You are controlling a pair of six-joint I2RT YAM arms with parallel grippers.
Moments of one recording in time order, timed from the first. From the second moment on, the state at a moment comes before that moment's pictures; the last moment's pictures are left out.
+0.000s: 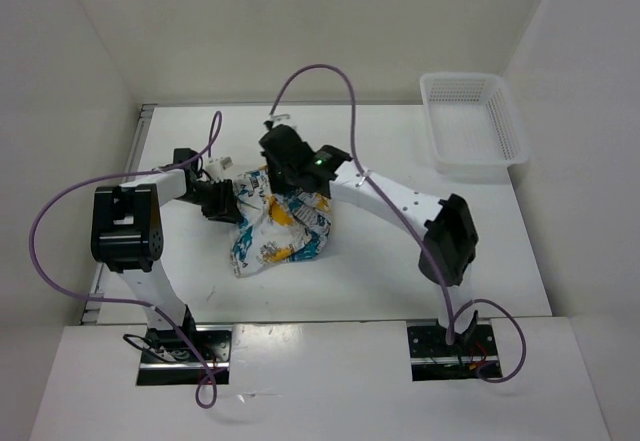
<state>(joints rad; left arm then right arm) 0.08 1.84 1.07 -0.53 0.61 0.05 0.89 1.88 1.78 -0.63 0.24 0.52</state>
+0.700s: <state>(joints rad) 0.17 1.83 1.09 -0.59 0.62 0.05 1.06 2.17 2.06 -0.74 0.20 0.46</state>
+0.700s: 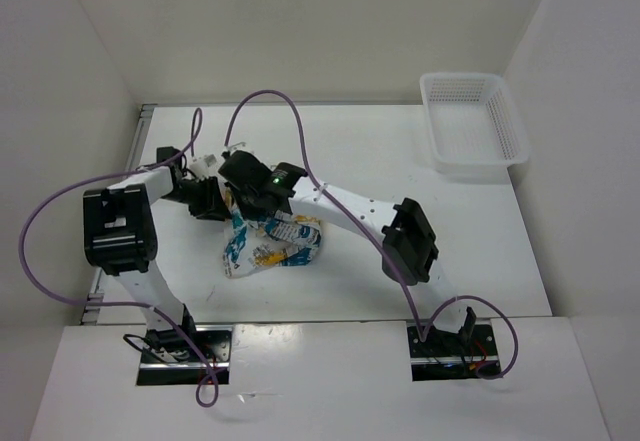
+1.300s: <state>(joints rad) 0.32 1.67 1.17 -0.68 0.72 0.05 1.07 2.39 2.34 -0.78 0.14 0.43</state>
